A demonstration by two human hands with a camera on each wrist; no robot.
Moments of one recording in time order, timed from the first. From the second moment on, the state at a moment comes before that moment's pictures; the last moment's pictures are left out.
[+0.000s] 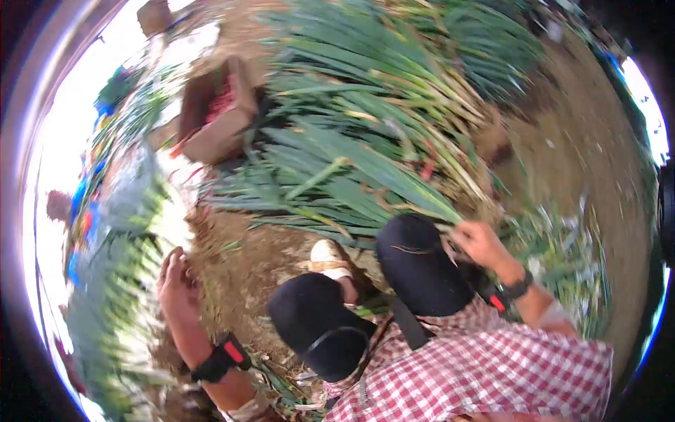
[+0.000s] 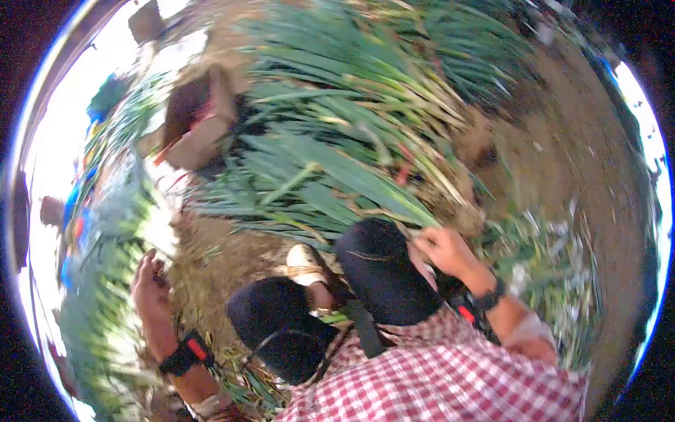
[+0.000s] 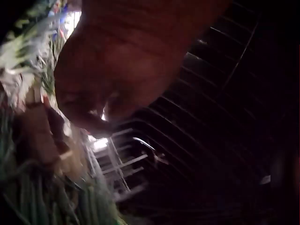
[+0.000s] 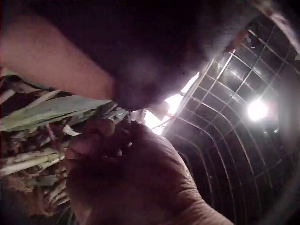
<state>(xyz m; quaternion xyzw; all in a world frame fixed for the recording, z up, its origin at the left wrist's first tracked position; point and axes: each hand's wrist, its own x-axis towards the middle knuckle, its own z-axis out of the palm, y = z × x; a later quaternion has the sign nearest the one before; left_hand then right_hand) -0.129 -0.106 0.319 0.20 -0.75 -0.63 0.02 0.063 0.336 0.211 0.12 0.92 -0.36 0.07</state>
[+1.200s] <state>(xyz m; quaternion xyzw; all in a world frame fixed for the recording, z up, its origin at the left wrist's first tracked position) -0.101 0.246 0.271 -0.08 -0.65 -0.60 -0.46 0.065 0.437 0.252 0.14 0.78 -0.61 0.03</state>
